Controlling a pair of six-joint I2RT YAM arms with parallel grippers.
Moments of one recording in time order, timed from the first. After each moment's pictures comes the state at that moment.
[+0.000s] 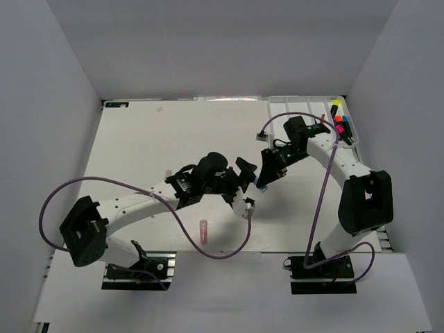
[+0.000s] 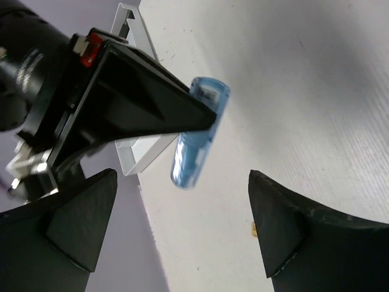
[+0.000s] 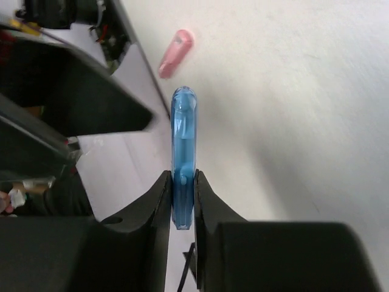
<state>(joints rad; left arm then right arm) -0.97 1.41 0.99 -0.07 0.35 1.36 0.33 1.63 1.29 -1.08 -0.98 -0.34</state>
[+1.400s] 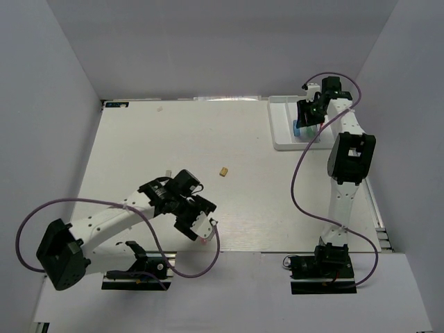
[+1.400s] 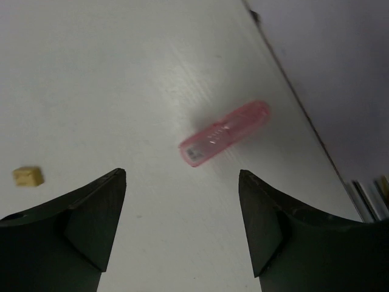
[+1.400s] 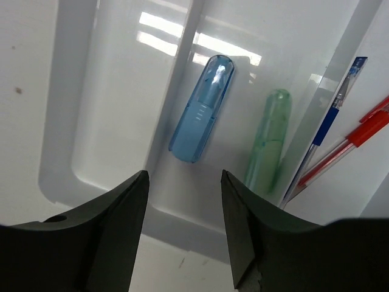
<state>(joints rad) -0.83 1.11 0.77 -0.73 0.49 1.28 -0.05 2.36 2.15 -0.82 -0.34 -0.31</state>
